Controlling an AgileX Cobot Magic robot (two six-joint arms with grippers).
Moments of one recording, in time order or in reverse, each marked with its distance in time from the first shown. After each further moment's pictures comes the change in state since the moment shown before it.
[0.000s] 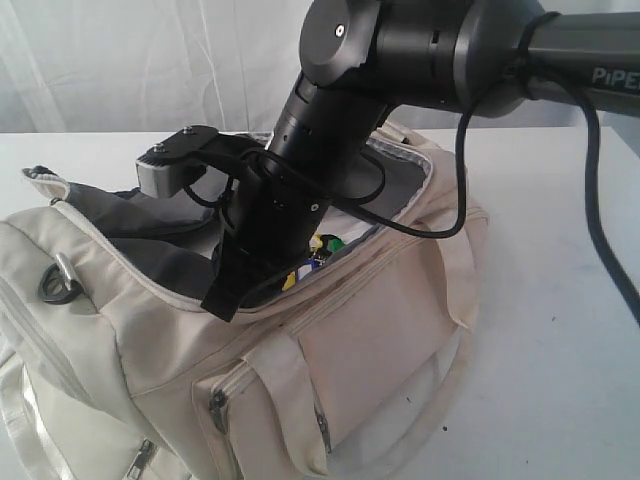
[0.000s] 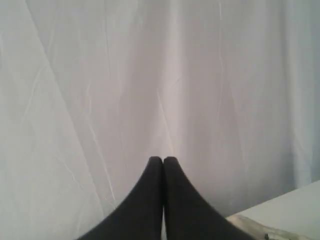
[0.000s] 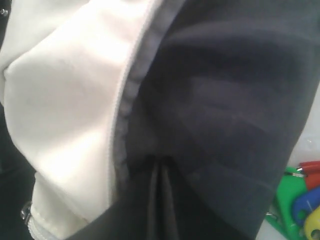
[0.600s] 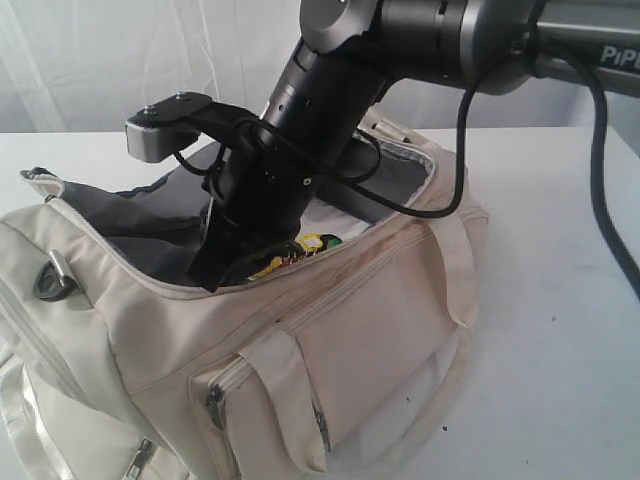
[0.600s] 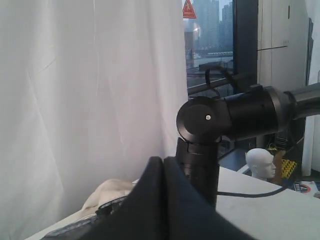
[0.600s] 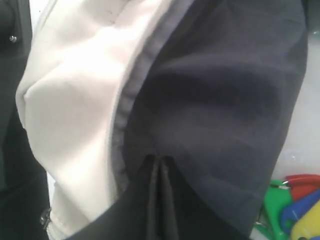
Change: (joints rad) left arm 0.000 -0.329 0.451 0.001 0.433 -0.157; right arm -0.006 0.000 -0.053 0.024 0.000 0.022
